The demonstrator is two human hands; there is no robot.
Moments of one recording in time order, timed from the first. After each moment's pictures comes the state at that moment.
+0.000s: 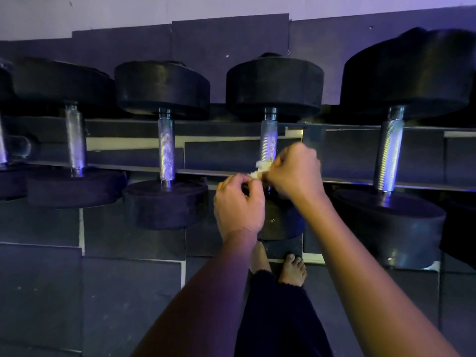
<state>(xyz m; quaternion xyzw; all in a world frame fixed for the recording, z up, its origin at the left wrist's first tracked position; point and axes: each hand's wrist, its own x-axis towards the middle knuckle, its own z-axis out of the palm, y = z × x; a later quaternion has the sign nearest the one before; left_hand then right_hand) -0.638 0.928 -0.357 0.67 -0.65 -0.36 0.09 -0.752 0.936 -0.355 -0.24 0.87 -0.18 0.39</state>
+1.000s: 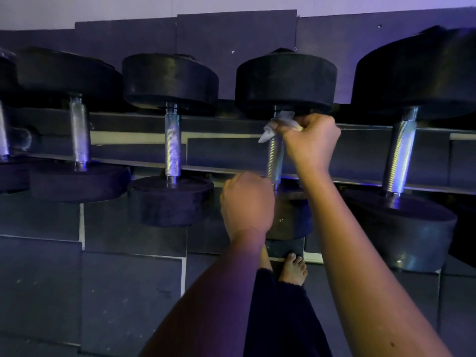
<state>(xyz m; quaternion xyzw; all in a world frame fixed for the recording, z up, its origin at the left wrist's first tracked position) -0.636 0.929 -0.363 0.65 -0.65 -0.37 0.09 -0.766 0.901 -0.368 -0.10 0.87 -0.39 0.28</state>
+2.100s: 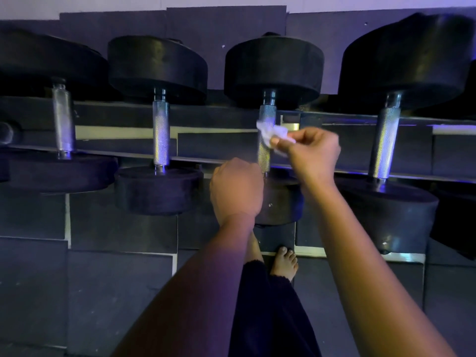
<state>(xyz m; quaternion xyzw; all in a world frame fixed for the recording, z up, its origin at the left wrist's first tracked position) -0.638 0.929 -0.362 0.66 -0.64 -0.37 0.10 -0.758 0.950 -0.366 -0.06 0.83 -0.44 0.33</state>
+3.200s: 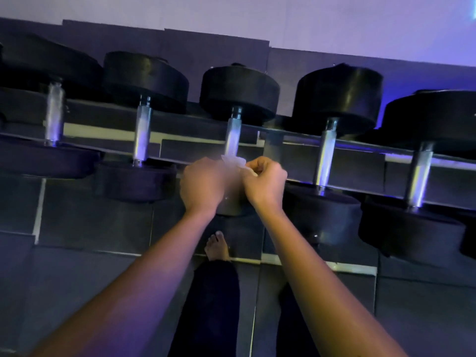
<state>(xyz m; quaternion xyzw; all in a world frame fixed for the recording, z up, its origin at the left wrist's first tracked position) -0.647 0.936 -0.346 0.67 -0.66 -0.31 0.10 -0.744 0.991 -0.345 -0.15 0.84 -0.38 0.35</state>
